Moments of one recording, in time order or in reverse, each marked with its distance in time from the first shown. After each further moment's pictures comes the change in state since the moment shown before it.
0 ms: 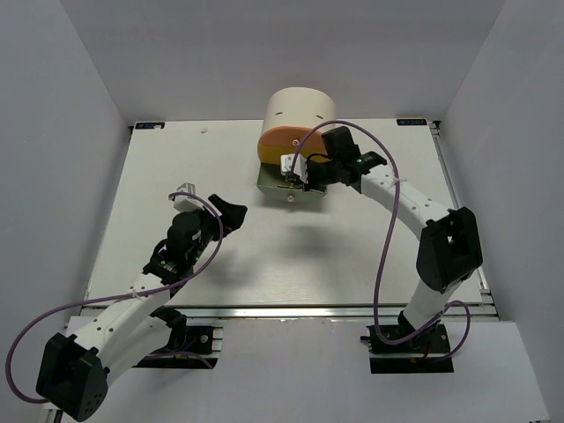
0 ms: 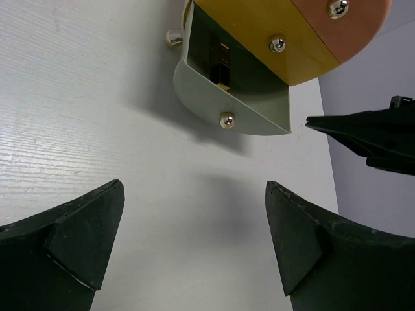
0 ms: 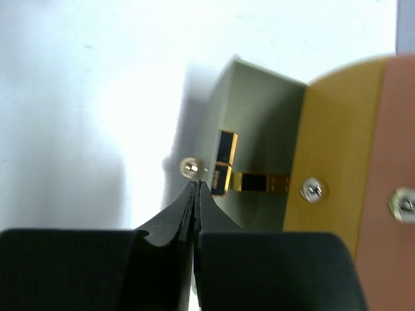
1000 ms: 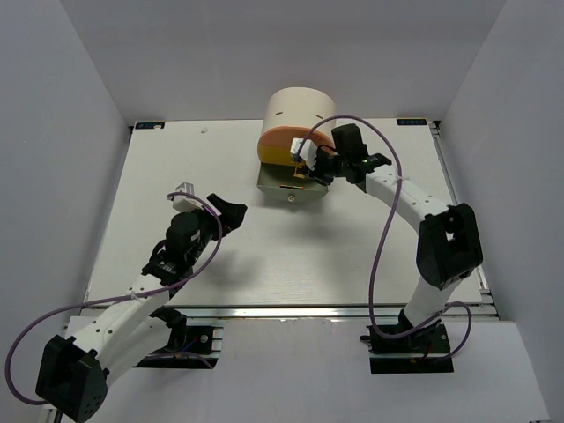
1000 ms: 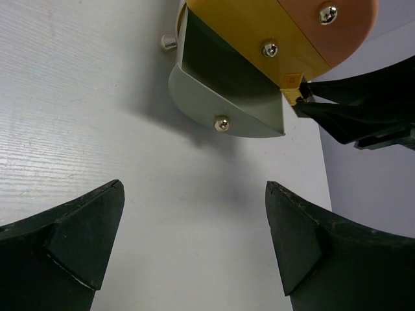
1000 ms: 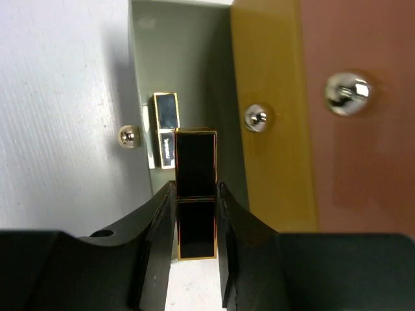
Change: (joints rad) left arm 0.000 -0.014 0.001 0.009 0.000 -0.007; right arm -0.071 -0.012 -0.055 0.169 0.134 0.191
